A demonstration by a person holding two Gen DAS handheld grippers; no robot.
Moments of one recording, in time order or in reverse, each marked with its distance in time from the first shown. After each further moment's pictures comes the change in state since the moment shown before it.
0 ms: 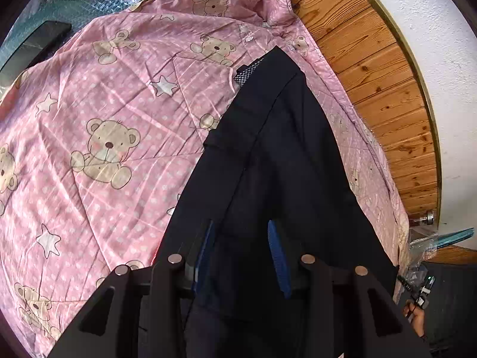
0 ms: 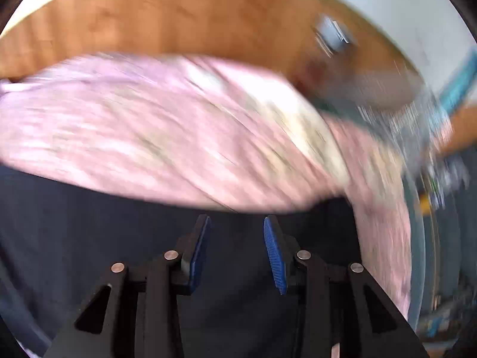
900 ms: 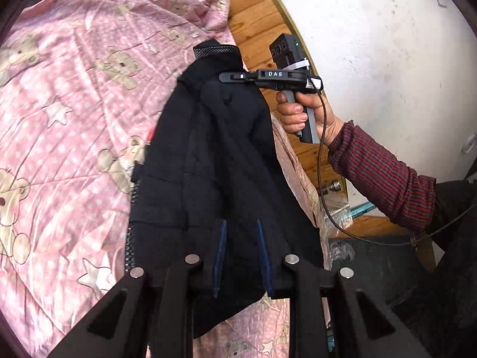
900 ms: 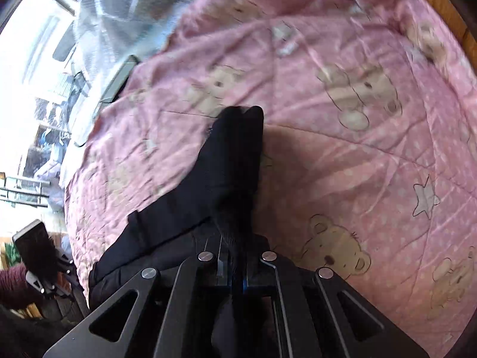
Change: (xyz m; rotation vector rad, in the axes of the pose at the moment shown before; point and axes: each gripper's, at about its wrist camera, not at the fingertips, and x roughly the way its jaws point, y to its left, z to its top) left arm -0.054 0.082 -0.113 0.060 -0.071 -0.513; right arm 0.088 0.546 0.153 -0.706 0.438 0.948
